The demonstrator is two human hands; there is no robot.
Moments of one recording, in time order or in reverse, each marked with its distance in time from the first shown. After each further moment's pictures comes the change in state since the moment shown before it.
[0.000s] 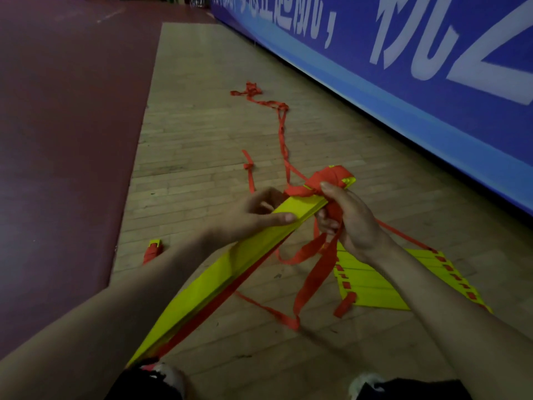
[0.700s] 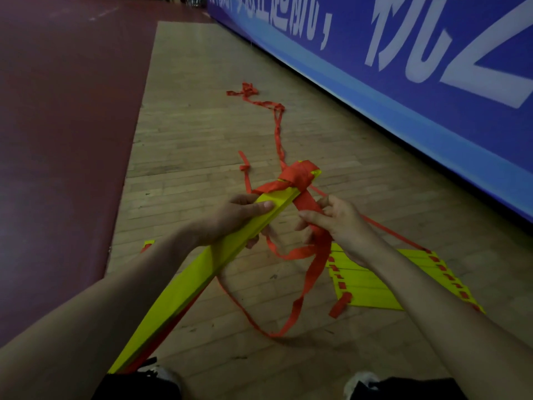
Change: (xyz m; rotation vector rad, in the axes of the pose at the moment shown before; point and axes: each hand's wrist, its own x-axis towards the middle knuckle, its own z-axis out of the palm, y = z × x) left_hand -0.001 0.001 -0.014 -0.260 -0.094 -0.199; right_hand -0.006 0.003 -0.006 -0.227 -0.016 0.098
